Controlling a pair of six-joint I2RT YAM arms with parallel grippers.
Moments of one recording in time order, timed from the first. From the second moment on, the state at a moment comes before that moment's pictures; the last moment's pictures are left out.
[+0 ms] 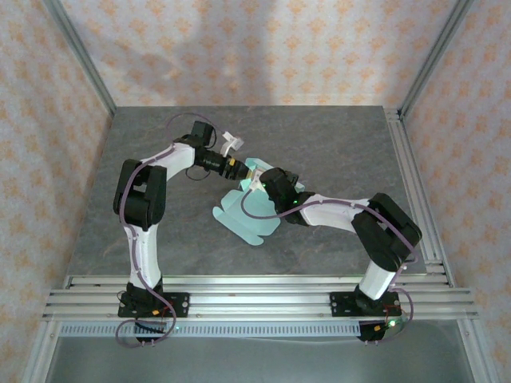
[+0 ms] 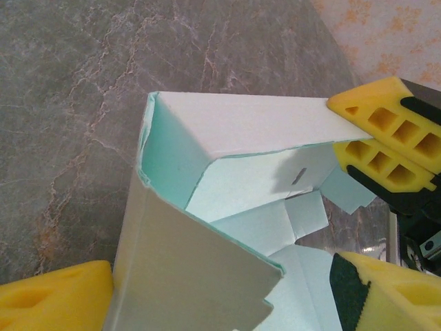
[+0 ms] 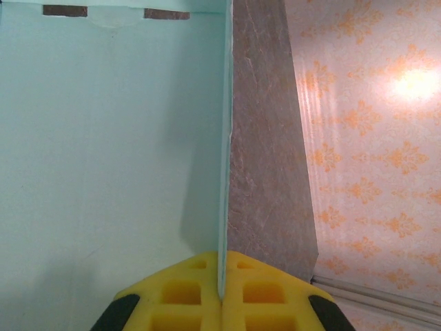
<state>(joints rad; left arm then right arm) -0.19 2.08 1.48 -0.51 0.98 0.22 0.78 1.71 0.93 0.11 0.67 -0.86</state>
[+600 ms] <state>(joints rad) -0.19 2.05 1.42 -0.51 0.94 0.22 0.80 1.74 0.86 0.36 0.74 -1.09</state>
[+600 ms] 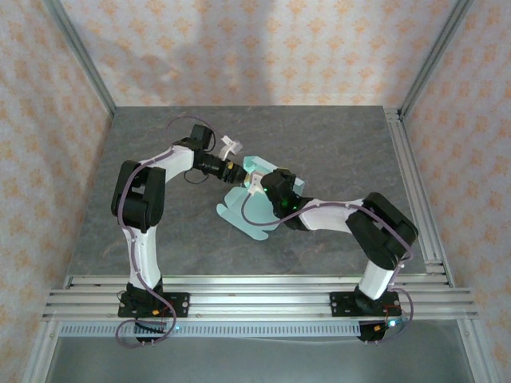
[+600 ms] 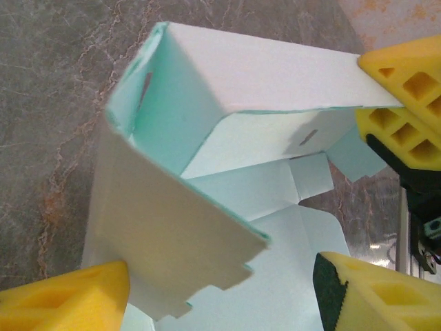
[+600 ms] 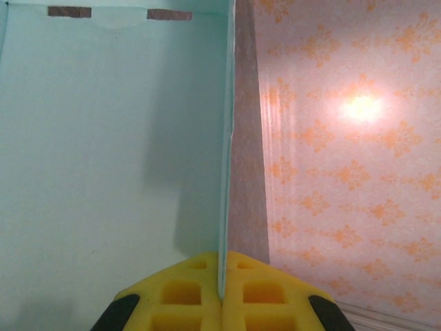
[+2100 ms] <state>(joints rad) -0.07 2.01 1.40 -0.25 0.78 -0.05 0.81 1.81 0.80 0.62 0.78 -1.21</state>
